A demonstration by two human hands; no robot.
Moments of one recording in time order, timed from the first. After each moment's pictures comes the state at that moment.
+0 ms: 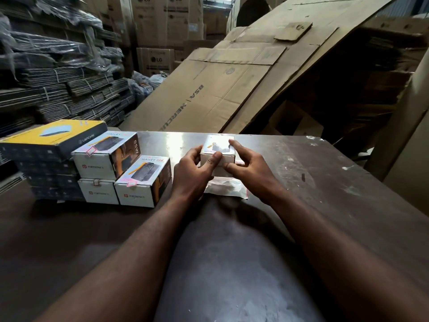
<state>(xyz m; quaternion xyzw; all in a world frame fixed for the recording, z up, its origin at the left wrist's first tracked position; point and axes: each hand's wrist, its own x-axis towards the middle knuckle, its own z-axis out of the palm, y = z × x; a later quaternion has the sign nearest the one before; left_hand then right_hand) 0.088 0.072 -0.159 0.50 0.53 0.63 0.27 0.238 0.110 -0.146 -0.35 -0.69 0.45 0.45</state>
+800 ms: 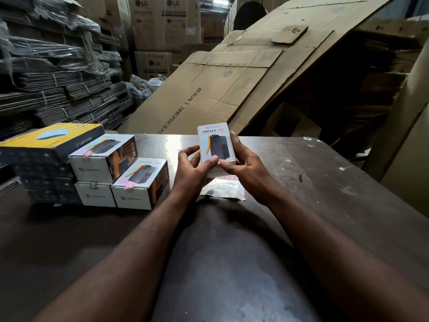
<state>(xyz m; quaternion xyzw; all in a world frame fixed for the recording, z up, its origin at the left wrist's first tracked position) 0.090 0.075 -0.155 0.43 0.45 0.66 0.42 0.238 0.115 -0.145 -0.29 -0.70 0.48 0.44</state>
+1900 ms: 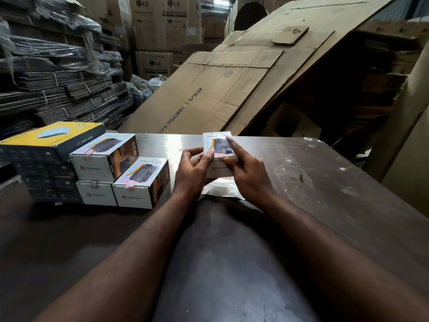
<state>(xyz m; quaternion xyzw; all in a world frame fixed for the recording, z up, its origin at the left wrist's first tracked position) 0.093 0.076 -0.155 0.40 0.47 0.68 0.40 0.235 0.104 -0.152 -0.38 -0.76 0.22 0.48</state>
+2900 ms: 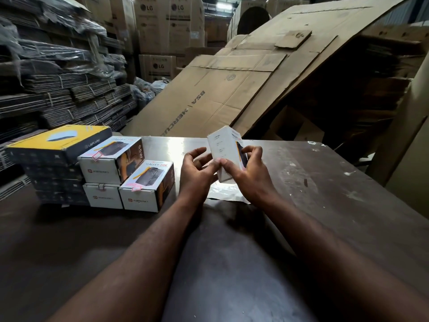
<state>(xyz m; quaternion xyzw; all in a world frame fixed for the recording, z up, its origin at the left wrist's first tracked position) 0.095 0.075 -0.153 0.37 0.41 0.72 0.42 0.224 0.101 -0.143 -0.46 -0.69 0.29 0.47</state>
